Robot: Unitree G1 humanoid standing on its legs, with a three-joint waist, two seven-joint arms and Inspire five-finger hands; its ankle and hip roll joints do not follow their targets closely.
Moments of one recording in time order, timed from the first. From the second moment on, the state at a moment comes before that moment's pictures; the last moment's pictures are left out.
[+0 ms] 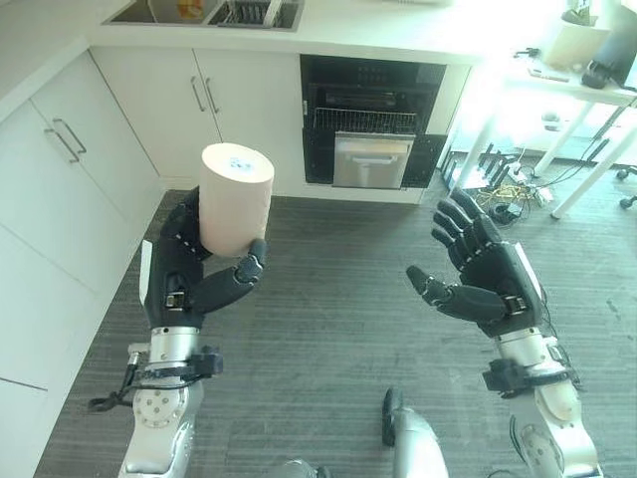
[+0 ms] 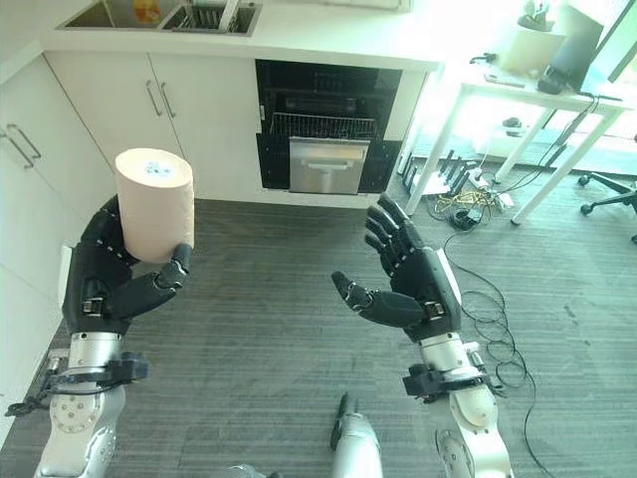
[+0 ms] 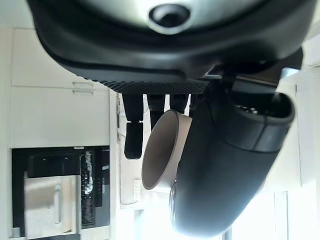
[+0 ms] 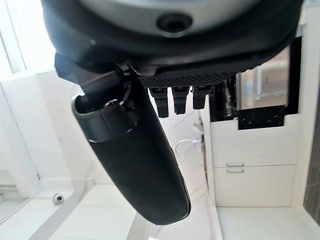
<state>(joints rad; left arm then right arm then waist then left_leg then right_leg) 0.13 0.41 0.04 -0.21 -0.33 -0.41 0.14 0.10 -0.38 0.04 -0.30 0.51 -0.25 0.16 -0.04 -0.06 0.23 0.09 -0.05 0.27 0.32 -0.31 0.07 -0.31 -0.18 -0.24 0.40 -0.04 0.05</state>
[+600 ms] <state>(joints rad) 0.11 0.38 -0.05 -0.23 -0.35 -0.45 0.08 0.09 -0.43 0.02 -0.30 0.51 -0.25 0.13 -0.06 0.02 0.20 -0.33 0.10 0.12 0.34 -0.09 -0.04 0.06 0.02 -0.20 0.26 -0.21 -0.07</state>
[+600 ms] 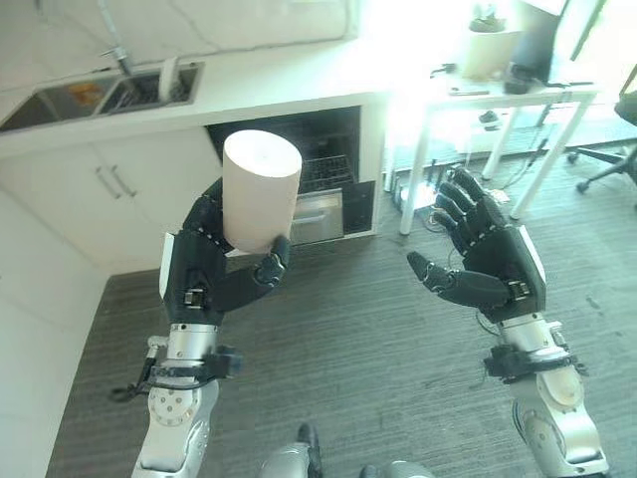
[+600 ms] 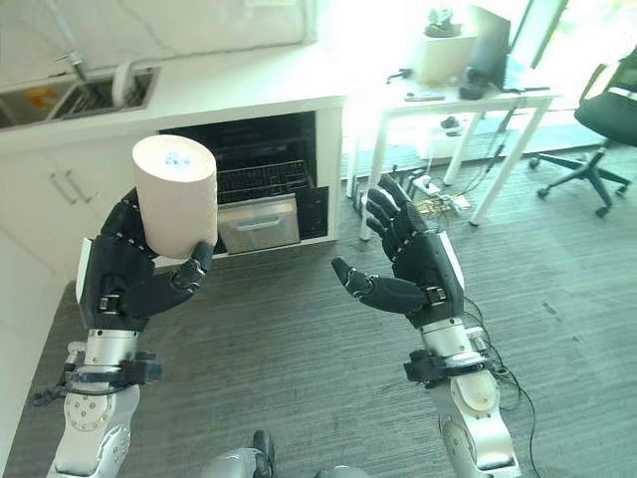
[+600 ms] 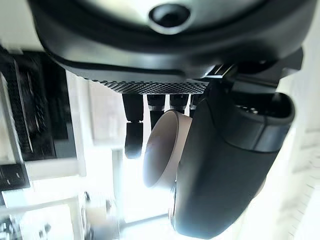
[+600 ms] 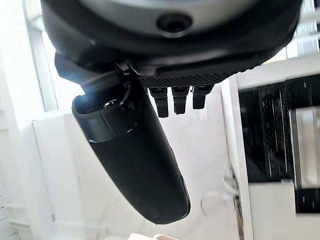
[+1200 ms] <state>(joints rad) 0.00 0.38 -0.01 -0.17 -0.39 -0.48 0.13 0.07 -0.41 0.00 -0.31 0.51 -0.23 0.13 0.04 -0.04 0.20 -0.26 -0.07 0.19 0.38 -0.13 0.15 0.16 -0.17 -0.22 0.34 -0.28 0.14</state>
